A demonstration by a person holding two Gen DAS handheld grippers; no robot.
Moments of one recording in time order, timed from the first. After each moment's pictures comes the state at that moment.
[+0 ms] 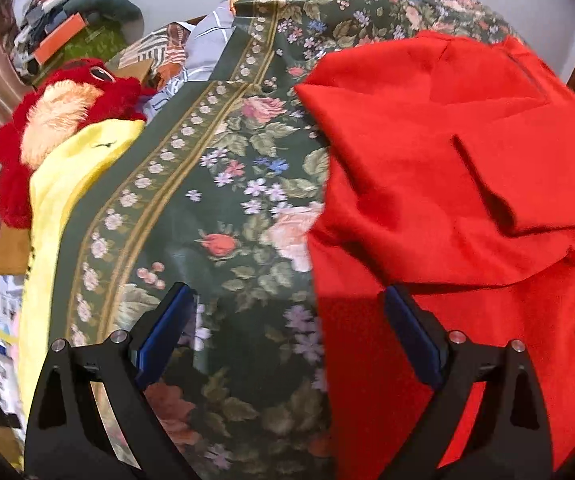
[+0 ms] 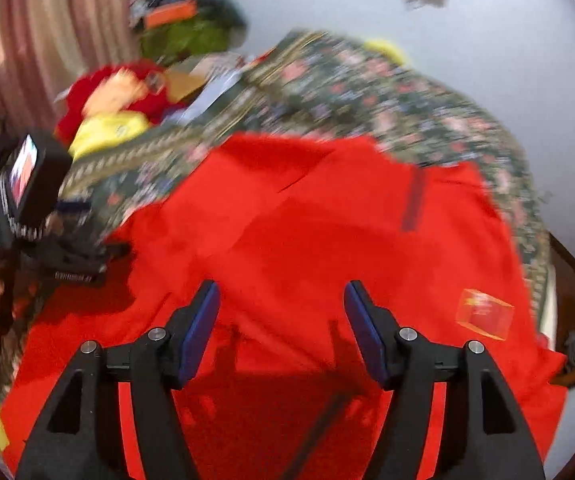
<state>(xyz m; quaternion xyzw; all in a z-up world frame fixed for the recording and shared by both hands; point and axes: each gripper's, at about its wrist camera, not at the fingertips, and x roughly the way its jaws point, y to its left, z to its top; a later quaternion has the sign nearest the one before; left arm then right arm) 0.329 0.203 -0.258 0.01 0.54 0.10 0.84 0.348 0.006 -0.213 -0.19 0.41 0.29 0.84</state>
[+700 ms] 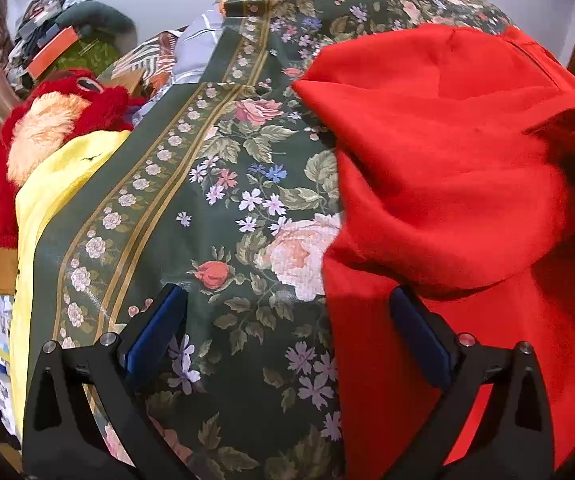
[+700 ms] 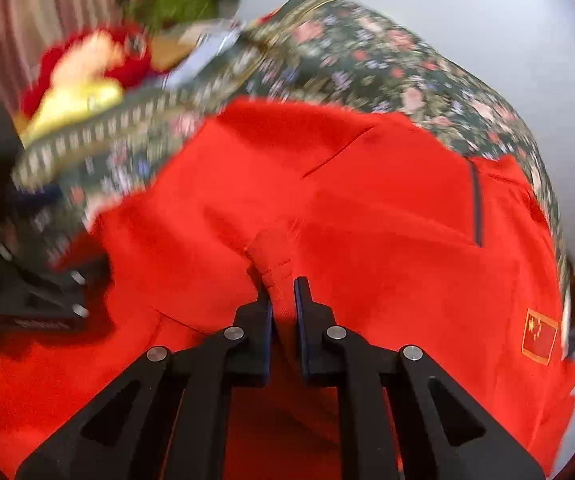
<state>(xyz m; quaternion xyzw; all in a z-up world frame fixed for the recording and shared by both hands) 0.345 0.206 -0.277 0.01 0.52 0.09 0.85 0.377 0.045 -0.248 -0.18 0.44 0.25 0.84</state>
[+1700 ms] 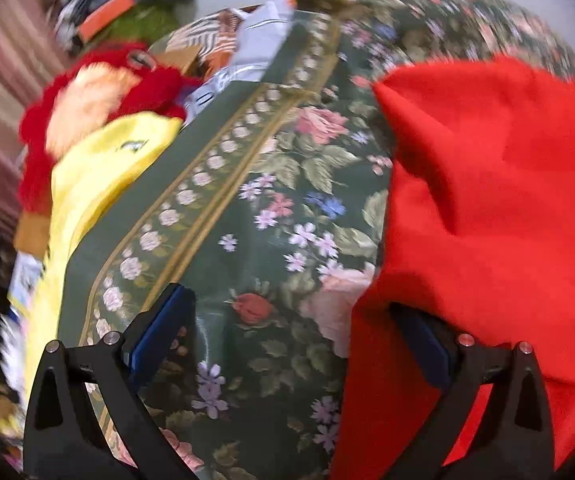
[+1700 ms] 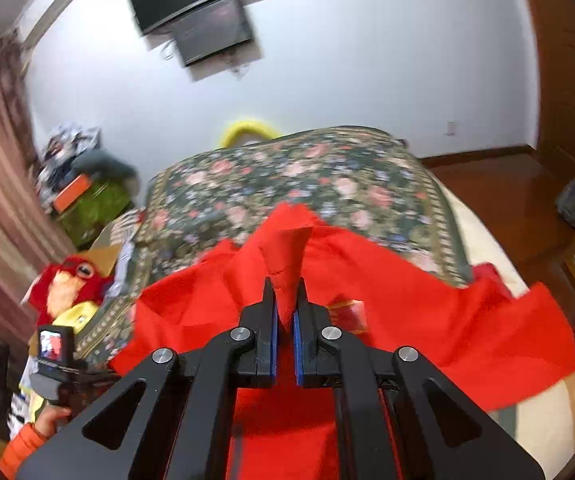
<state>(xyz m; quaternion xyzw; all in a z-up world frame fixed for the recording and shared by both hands) 0.371 0.227 -0.263 -0.04 0.53 0.20 0.82 0.355 -0.184 -0.126 0.11 0.31 0.13 0.94</state>
